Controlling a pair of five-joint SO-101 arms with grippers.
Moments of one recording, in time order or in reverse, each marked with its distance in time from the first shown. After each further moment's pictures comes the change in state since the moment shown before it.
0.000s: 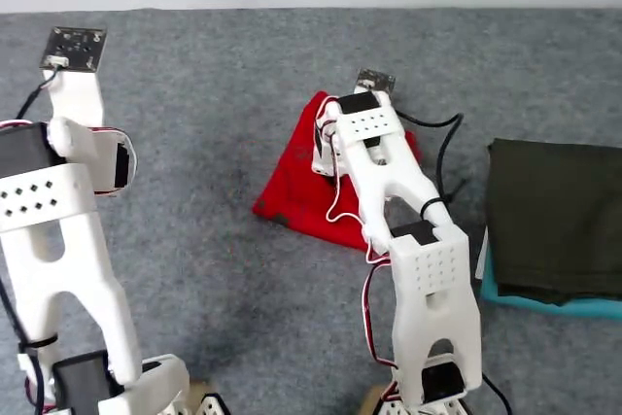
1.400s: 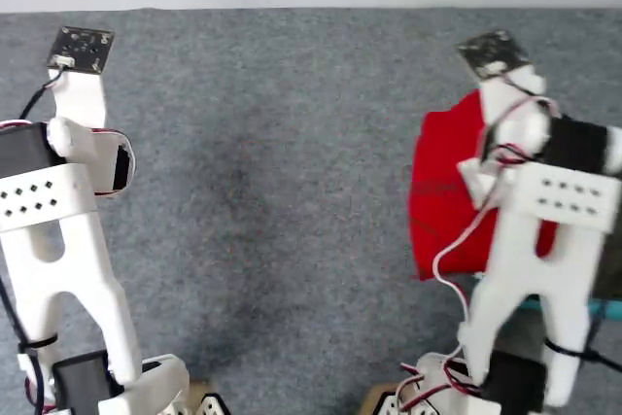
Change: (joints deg) left arm 0.0 0.0 0.0 0.0 -3.9; right arm 30.6 -61.3 20.9 20.7 66.6
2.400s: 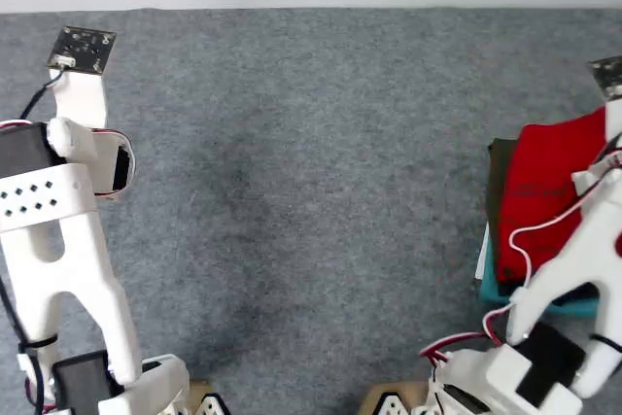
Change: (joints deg) left arm 0.0 0.0 0.0 0.0 -0.4; right arm 23.6 11.3 0.2 -17.0 11.3
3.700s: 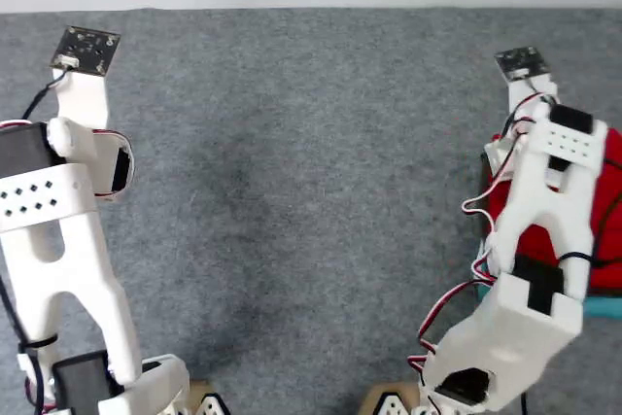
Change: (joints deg) left arm 0.0 0.0 0.0 0.0 -2.1; right arm -17.2 22.4 0.4 -16.6 -12.9
